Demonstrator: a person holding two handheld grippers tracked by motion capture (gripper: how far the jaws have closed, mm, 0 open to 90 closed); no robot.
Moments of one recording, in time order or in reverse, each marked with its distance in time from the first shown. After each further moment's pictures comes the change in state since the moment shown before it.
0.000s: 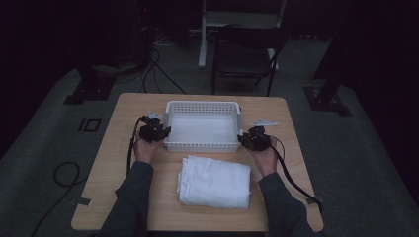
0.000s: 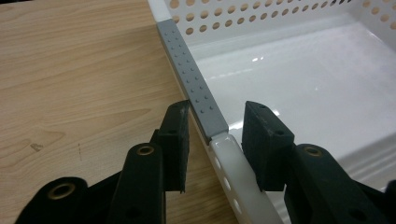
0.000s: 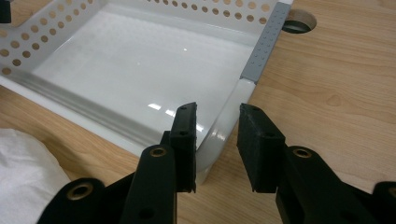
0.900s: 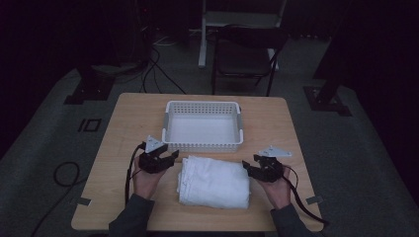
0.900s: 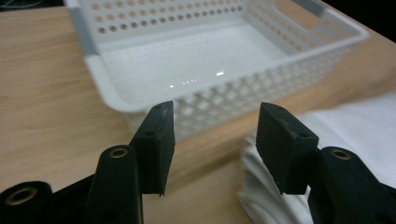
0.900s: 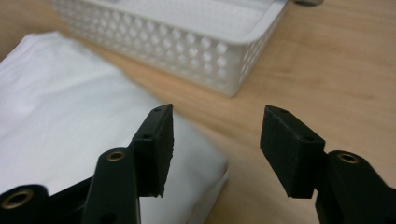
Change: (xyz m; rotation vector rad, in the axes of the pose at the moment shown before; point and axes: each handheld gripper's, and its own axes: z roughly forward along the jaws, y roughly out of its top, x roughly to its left) left arm -0.073 -0.065 -0.083 -0.112 -0.141 0.069; right arm 0.032 -0.073 -0.075 -0.039 0.019 -0.069
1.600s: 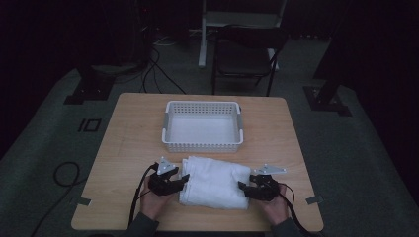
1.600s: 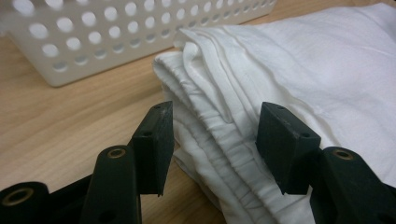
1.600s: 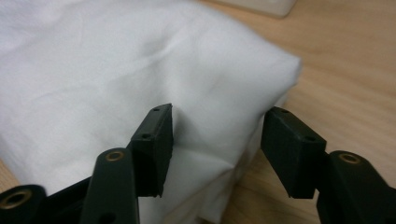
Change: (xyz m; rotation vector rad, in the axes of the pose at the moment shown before) left arm -0.032 -0.044 0.007 0.115 -0.103 0.016; right arm 0.020 -0.045 0.006 0.121 0.086 0.048
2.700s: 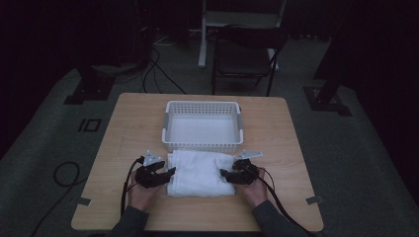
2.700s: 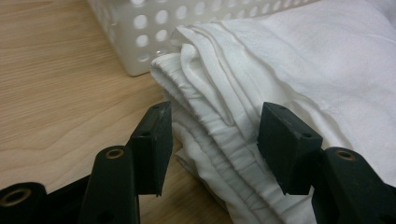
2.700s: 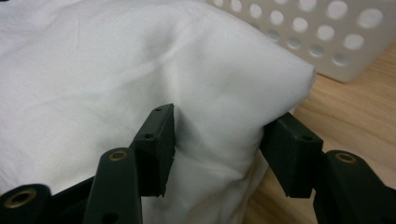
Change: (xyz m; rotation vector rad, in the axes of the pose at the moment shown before) left arm 0.047 0.000 -0.011 0.001 0.084 -0.037; right arm 0.015 0.048 0.056 0.002 0.049 -0.059
